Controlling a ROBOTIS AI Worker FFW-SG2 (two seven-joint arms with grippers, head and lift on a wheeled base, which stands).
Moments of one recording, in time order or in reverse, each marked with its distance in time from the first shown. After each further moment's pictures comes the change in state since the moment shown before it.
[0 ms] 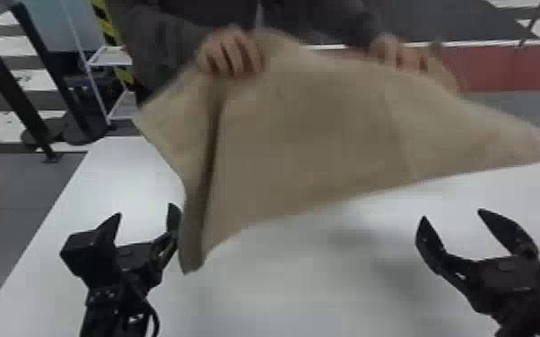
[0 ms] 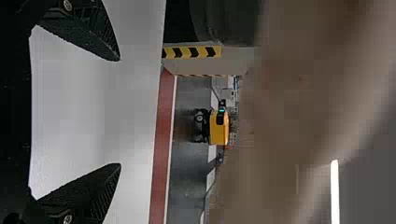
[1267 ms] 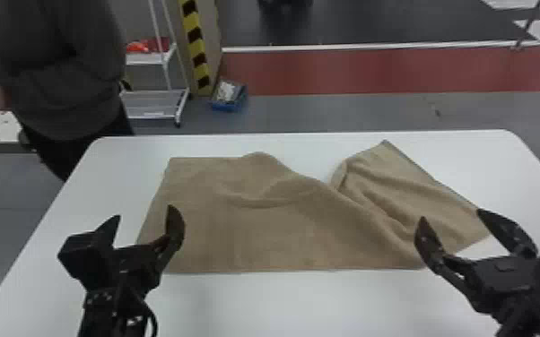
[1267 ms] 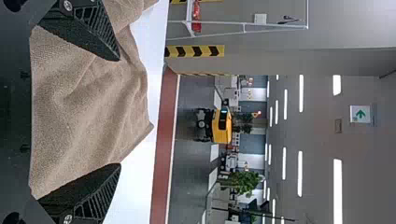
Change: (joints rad) left arm 0.006 0.000 -0.001 -0.002 0.004 0.003 -0.004; right arm 0.007 0.000 -0.001 -0.028 0.017 0.032 0.000
